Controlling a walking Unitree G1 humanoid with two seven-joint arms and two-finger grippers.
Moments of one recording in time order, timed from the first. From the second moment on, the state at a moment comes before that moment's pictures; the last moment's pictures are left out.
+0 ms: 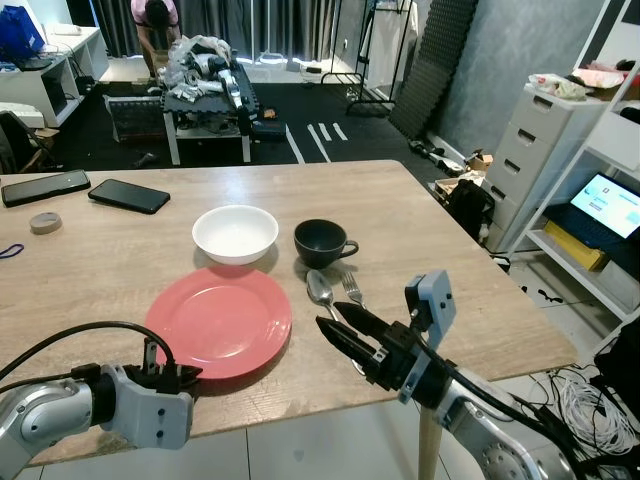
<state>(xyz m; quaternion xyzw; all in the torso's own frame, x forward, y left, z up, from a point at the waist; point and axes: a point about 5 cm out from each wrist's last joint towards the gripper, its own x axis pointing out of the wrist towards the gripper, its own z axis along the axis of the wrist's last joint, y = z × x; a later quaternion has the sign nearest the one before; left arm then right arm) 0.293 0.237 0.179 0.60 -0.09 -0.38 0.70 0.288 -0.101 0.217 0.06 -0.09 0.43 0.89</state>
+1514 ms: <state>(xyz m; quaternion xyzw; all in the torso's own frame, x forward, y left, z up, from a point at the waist) 0.294 0.191 0.227 0.05 -0.13 -0.17 0.98 0.312 -0.168 0.220 0.11 -0.13 0.17 0.97</state>
